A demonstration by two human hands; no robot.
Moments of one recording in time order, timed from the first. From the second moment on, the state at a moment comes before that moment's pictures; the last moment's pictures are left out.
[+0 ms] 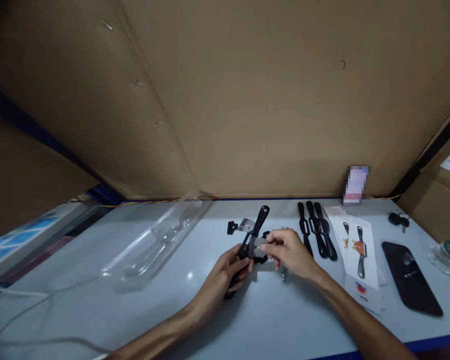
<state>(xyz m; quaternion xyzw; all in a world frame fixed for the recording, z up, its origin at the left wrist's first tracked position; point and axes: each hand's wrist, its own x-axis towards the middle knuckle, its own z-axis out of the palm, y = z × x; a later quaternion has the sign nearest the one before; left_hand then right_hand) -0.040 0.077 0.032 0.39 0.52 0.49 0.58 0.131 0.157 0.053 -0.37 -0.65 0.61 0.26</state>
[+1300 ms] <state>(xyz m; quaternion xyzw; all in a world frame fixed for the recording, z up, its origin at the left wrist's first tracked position) -0.037 0.077 0.027 0.39 0.50 0.50 0.58 0.119 0.152 0.030 -0.39 -0.63 0.61 0.28</state>
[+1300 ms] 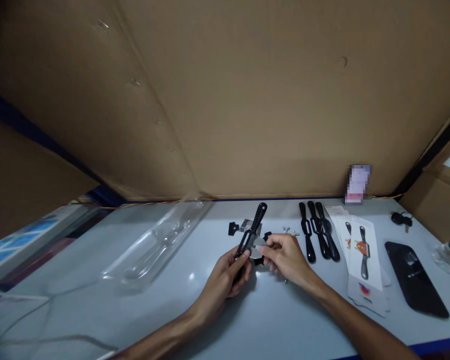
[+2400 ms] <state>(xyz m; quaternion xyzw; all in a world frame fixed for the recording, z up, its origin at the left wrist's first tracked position) -0.037 0.077 0.032 0.31 0.48 0.50 0.65 0.135 0.148 0.029 -0.21 -0.92 0.05 0.32</state>
